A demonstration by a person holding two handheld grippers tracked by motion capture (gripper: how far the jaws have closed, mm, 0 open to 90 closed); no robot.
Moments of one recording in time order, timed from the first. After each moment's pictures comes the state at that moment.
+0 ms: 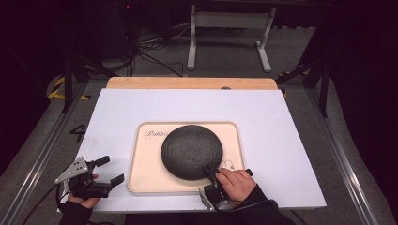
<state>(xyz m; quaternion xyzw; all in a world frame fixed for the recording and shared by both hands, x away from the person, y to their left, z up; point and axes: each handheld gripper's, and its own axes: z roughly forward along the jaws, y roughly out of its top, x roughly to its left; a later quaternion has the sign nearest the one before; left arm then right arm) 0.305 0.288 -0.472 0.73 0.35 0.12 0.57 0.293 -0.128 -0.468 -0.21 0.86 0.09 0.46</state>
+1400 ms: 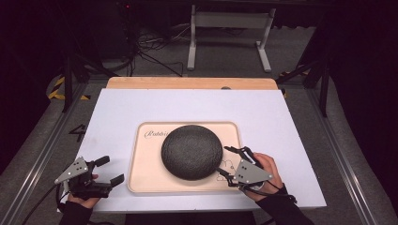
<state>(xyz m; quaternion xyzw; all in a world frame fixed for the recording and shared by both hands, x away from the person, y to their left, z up) 0.304 0.287 -0.473 0.73 0.35 0.13 0.57 0.307 -0.208 -0.411 0.06 0.83 0.43 0.36</state>
